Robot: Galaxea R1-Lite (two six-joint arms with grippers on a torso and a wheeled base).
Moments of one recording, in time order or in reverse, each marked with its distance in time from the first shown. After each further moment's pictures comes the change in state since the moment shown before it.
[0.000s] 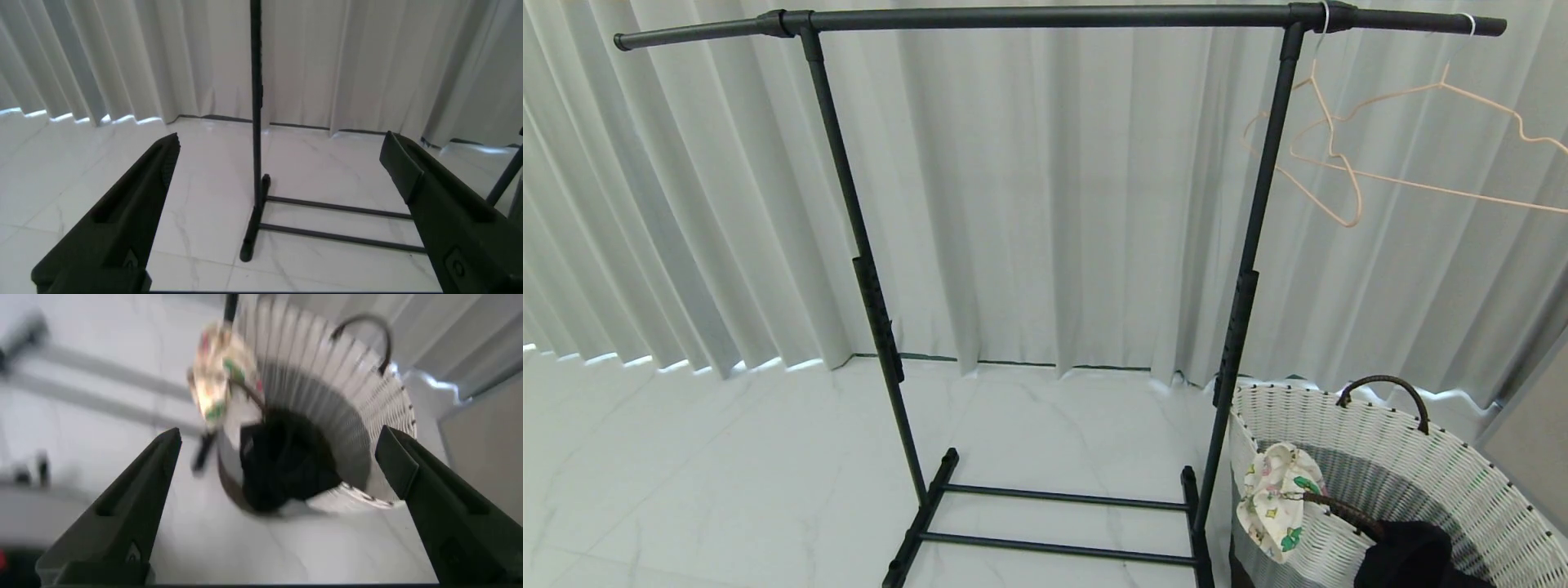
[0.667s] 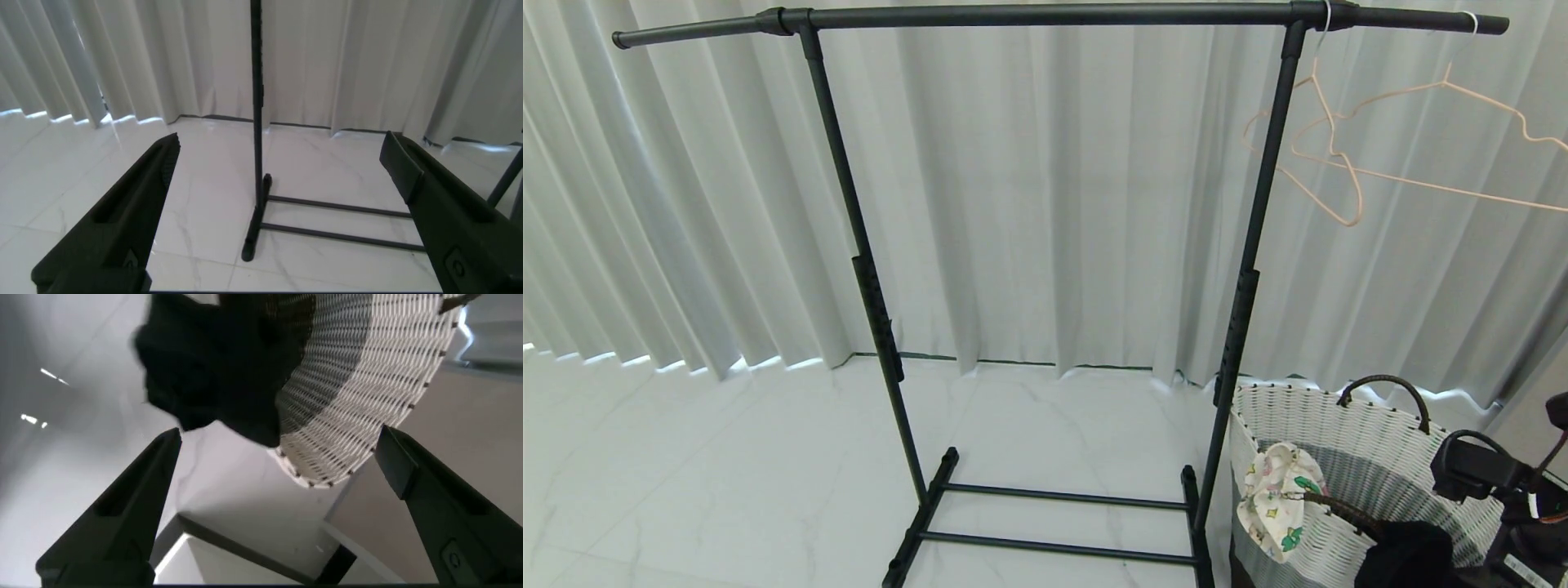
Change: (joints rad) left arm 0.000 0.000 0.000 0.000 0.000 0.007; right arm -0.268 1.019 -0.231 -0.186 -0.007 -0.712
